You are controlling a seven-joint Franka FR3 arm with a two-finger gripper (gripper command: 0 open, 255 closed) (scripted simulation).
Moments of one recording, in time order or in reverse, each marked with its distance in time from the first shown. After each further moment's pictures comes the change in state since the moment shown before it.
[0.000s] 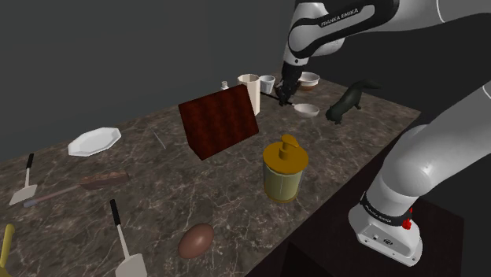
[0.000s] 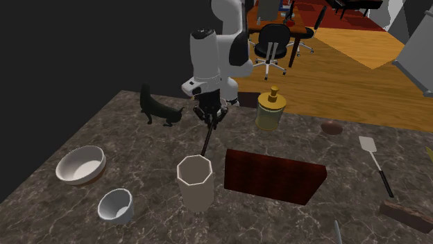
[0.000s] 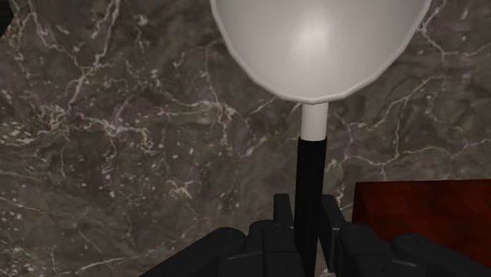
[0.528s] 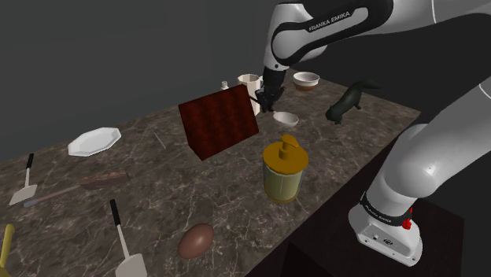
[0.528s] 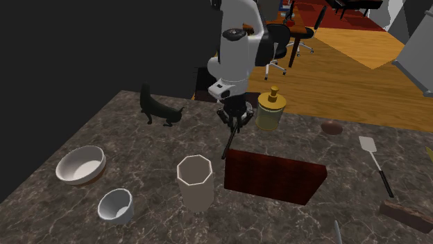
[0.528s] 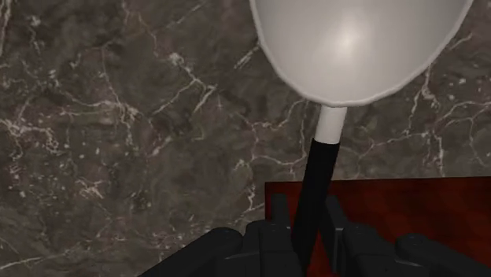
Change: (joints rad) arm 0.071 0.027 0.128 0.028 0.027 0.011 0.181
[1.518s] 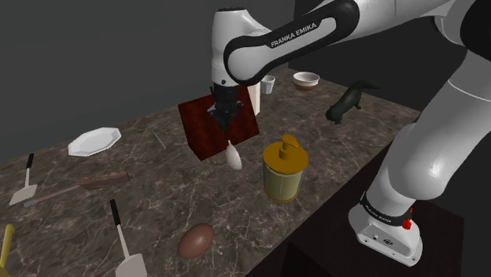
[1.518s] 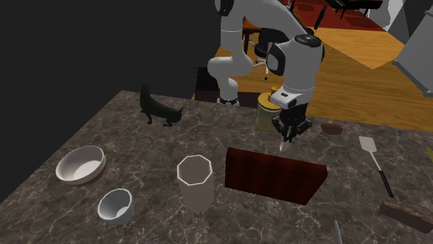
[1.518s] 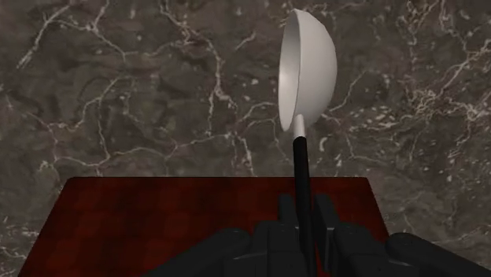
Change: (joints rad) arm 0.128 0.224 0.241 0.229 -0.034 0.019 0.384
